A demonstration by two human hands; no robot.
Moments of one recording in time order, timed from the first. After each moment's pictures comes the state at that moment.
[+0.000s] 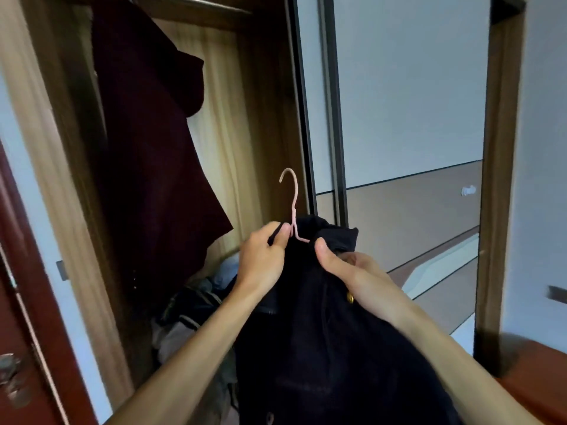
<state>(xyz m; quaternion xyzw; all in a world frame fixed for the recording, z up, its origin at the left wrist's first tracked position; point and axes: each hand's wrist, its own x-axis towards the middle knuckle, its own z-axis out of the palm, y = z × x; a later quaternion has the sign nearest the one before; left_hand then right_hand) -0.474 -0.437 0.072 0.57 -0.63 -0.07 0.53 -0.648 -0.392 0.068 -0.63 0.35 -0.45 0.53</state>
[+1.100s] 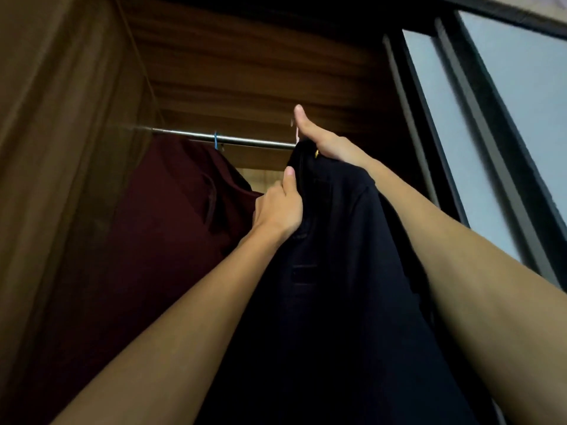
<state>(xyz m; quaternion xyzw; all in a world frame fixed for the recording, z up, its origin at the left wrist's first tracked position) -0.332 -0.692 0.412 0.60 -0.52 0.19 0.58 -0.445 -0.715 0.476 -0.78 0.15 -0.54 0.28</state>
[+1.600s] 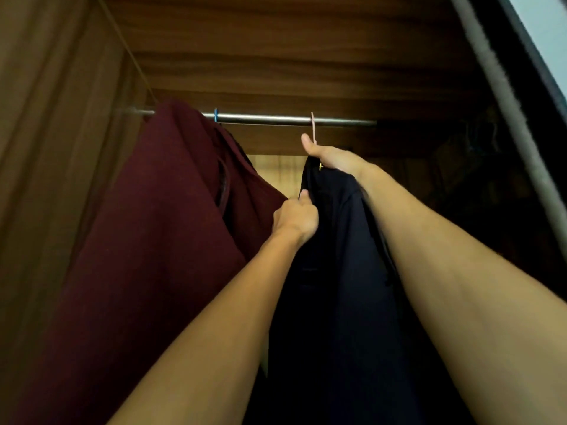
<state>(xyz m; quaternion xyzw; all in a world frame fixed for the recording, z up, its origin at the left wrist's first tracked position) -0.276 -0.803 0.427 0.67 -0.48 0.15 0.55 -0.372 -0.837 0.501 -0.78 0.19 -0.51 0.30</state>
